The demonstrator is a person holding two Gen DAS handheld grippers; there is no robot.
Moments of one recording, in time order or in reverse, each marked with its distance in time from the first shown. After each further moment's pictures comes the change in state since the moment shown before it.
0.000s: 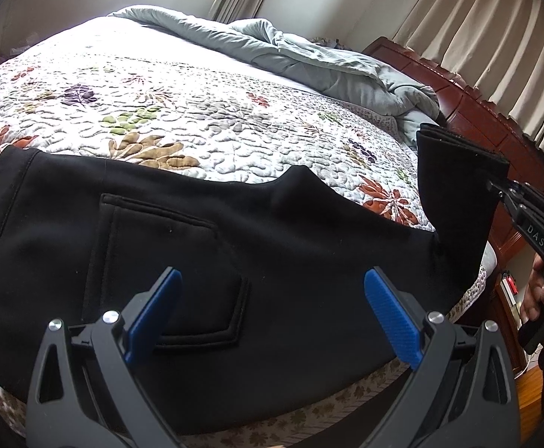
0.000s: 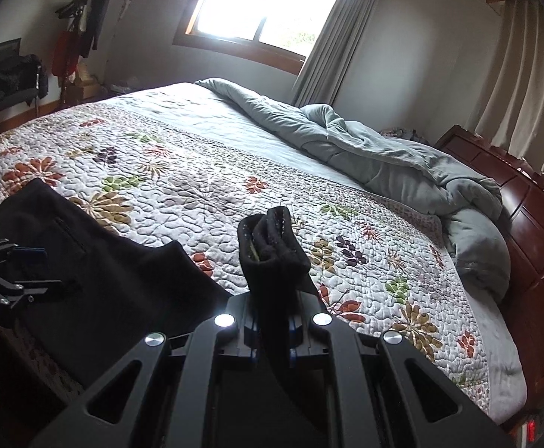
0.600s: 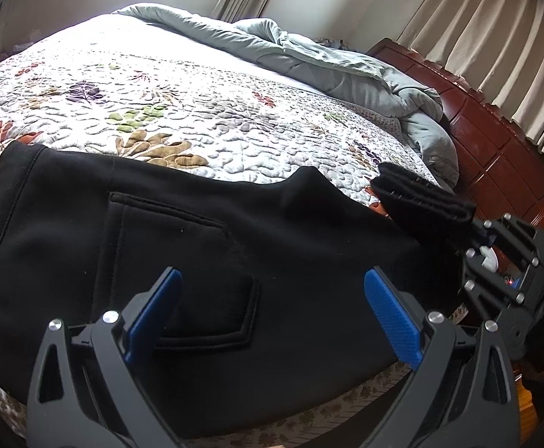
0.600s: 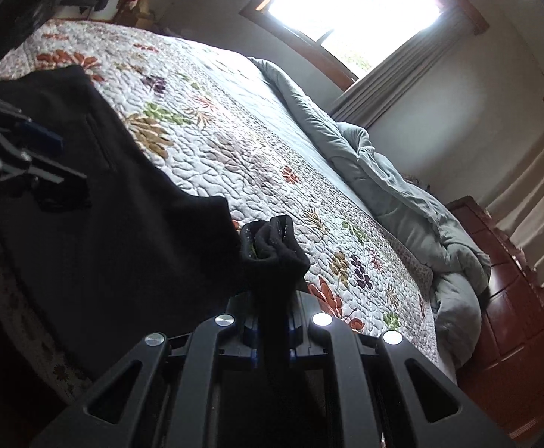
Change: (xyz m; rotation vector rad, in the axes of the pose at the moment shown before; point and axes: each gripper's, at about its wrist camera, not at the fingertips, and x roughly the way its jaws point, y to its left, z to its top) left arm -0.001 0.008 0.001 -0.013 0.000 0.006; right arm 0.026 0.093 -0.040 -0.406 0.000 -0.074
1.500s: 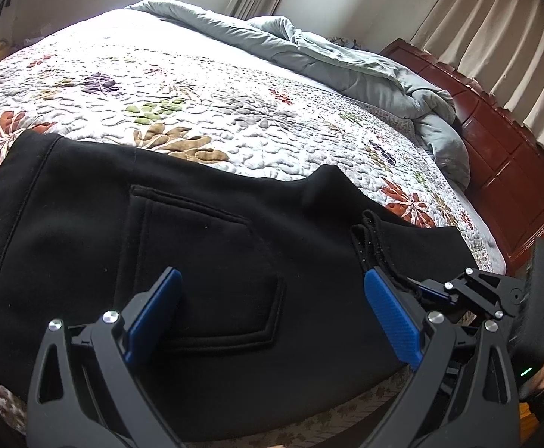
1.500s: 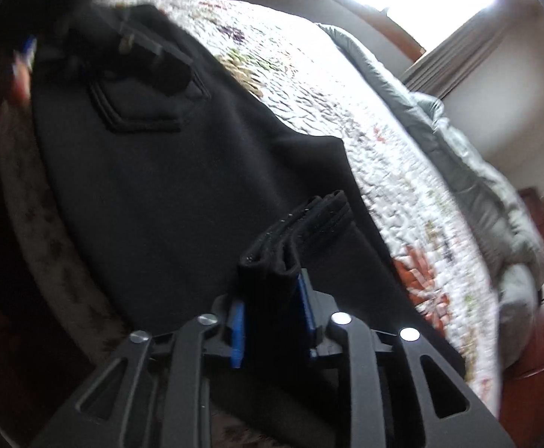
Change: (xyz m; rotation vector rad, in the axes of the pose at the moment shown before) left arm 0.000 0.013 0.000 -0.030 0.009 0.040; right arm 0.026 0.022 -0.027 0.092 0.140 0.405
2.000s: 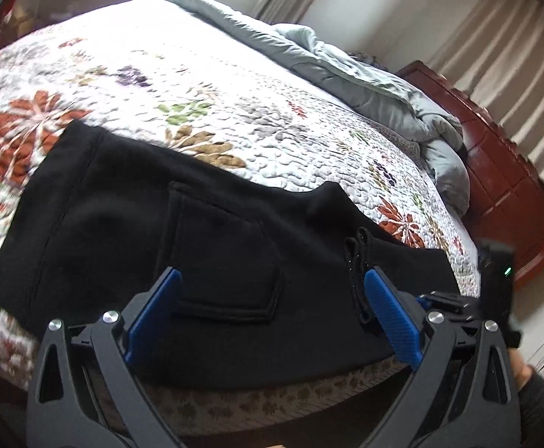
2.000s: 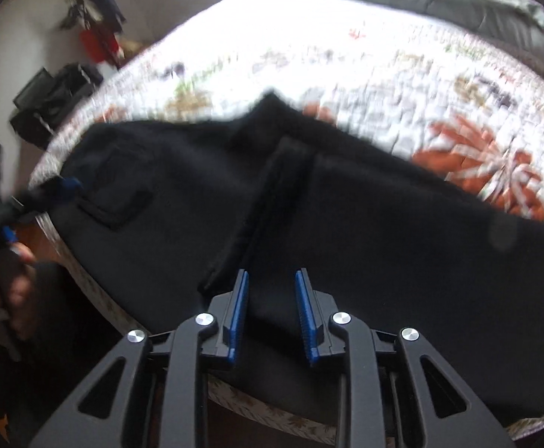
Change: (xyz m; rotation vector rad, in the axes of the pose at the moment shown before) left arm -0.044 0.010 0.001 -0.143 -0.004 0.007; right arm 0.027 -0.086 -0.018 0.464 0.131 0.346
